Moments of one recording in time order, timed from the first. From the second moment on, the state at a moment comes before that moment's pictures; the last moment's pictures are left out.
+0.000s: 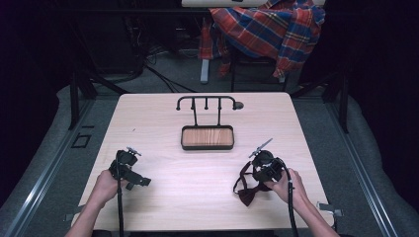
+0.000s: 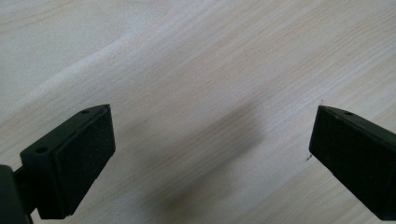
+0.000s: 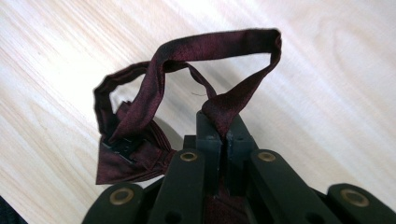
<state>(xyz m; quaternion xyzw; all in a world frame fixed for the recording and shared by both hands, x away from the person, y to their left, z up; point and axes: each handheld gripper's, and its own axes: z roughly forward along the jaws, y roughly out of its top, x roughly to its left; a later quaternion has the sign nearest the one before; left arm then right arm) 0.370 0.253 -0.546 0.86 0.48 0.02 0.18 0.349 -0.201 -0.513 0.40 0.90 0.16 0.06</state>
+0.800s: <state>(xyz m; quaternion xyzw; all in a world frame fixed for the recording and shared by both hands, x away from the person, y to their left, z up) 0.368 0.256 -0.547 0.86 0.48 0.02 0.17 0.360 -0.195 -0.473 0.37 0.90 0.20 0.12</state>
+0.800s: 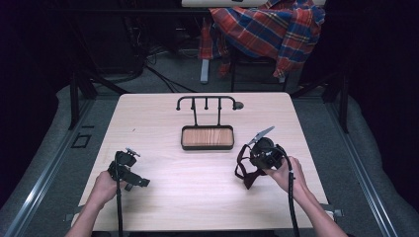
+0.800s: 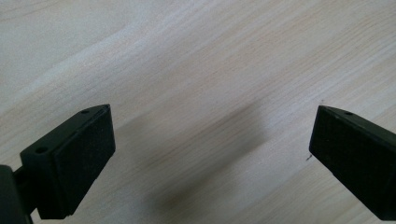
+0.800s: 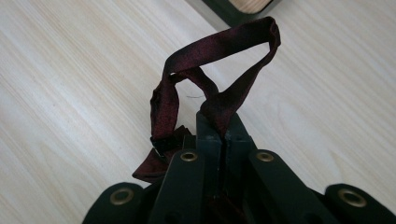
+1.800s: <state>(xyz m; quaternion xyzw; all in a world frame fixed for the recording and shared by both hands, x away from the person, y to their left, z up) 0.367 0.256 -0.549 0.86 0.48 0.02 0.17 0.392 -0.171 -0.441 0.35 0.89 0.24 0.16</state>
